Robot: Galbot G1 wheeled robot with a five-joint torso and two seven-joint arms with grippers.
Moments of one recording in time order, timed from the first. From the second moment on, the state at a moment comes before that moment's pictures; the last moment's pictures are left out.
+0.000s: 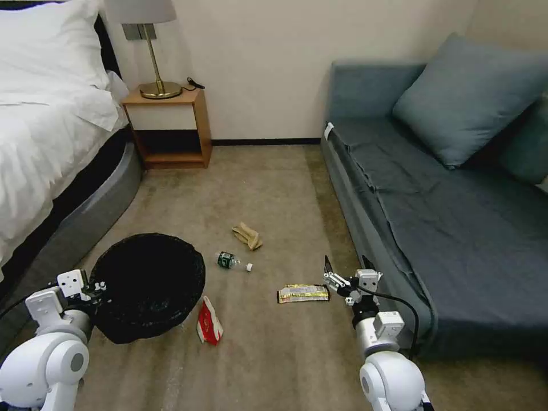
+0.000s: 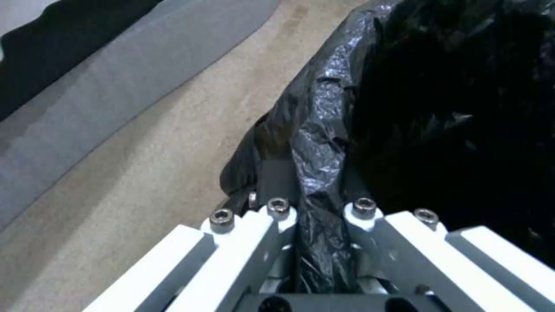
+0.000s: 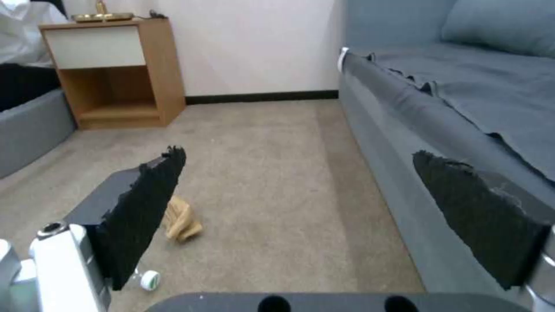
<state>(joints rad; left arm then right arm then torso) 1.45 -1.28 -0.91 -2.16 -0.58 0.74 -0.33 -1.47 1.47 0.40 1.99 0.09 -0.06 0.08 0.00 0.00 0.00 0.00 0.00</state>
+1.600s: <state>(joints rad) 1.51 -1.34 -1.00 -2.18 -0.55 0.74 -0.31 -0.55 1.06 -0.58 0.85 0.05 0.26 -0.25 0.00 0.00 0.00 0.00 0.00</state>
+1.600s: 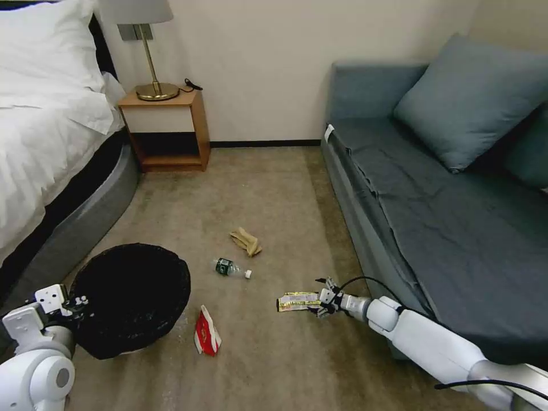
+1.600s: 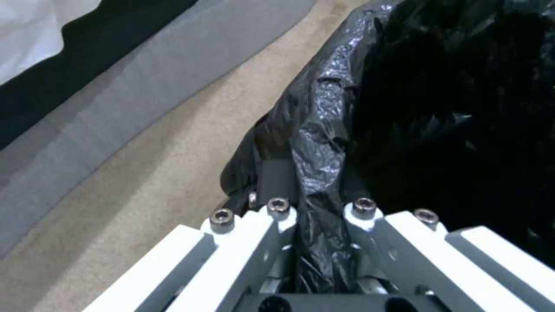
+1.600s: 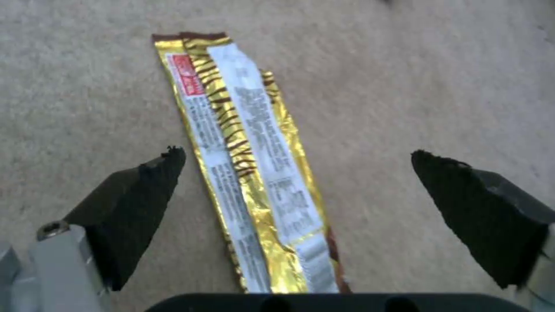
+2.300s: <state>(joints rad) 1.50 -1.32 -1.00 -2.16 -0.55 0.73 -0.31 -0.51 1.21 -0.55 0.61 -0.01 0.32 -0.25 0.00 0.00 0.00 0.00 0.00</state>
